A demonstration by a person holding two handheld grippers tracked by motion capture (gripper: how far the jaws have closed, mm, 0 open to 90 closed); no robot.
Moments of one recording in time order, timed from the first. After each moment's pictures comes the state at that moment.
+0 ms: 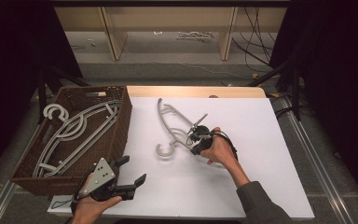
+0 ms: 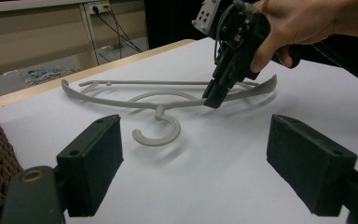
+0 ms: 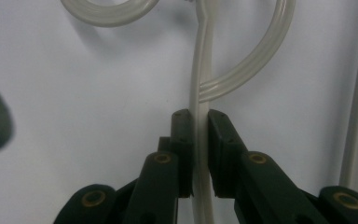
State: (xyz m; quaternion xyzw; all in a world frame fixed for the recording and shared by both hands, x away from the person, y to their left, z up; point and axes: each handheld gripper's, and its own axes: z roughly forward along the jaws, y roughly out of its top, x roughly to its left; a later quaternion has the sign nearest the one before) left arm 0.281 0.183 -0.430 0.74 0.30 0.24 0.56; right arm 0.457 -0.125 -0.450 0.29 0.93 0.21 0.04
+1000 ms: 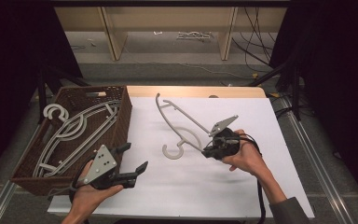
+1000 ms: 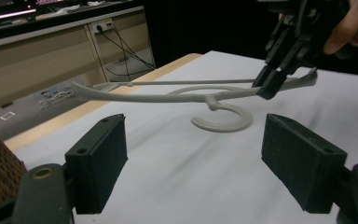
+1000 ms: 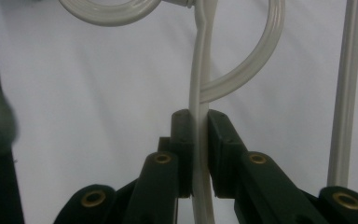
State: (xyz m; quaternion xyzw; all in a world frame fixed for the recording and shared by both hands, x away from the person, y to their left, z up) left arm 0.296 0.169 -0.383 0.76 0.27 0.27 0.53; right arm 0.405 -0.180 -0.396 0.24 0.92 0.31 0.05
